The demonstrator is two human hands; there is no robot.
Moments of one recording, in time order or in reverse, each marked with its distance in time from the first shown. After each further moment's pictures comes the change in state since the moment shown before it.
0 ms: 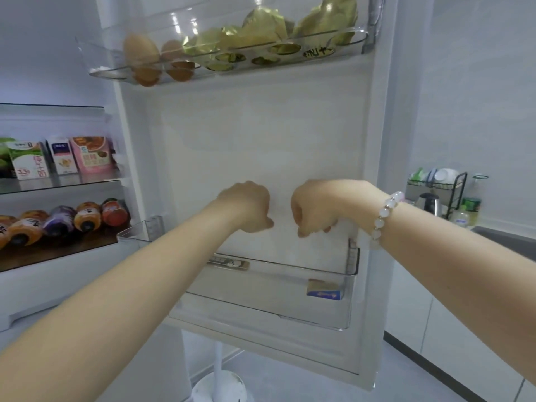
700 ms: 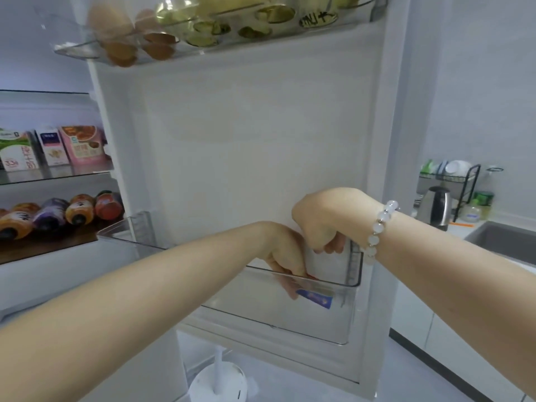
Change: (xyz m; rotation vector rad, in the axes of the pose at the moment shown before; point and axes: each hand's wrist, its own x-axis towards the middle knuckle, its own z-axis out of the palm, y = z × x) left_hand 0.041 0.050 0.067 -0.610 -0.767 0.101; right_hand 0.018 0.004 0.017 -0.151 -0.227 0.013
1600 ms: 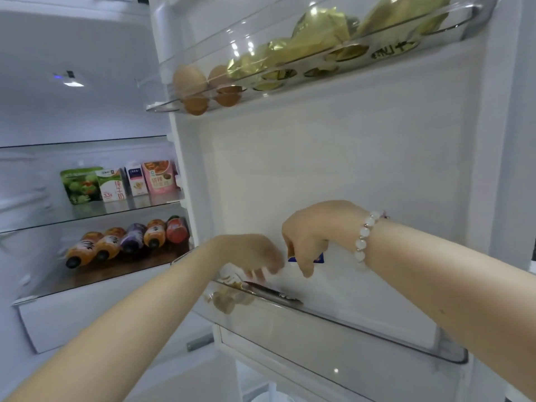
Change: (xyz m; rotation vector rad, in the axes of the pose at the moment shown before) left_hand -0.064 -0.101 -0.080 0.051 0.283 -0.214; right_hand 0.045 -0.058 -0.055 0.080 0.139 -0.277
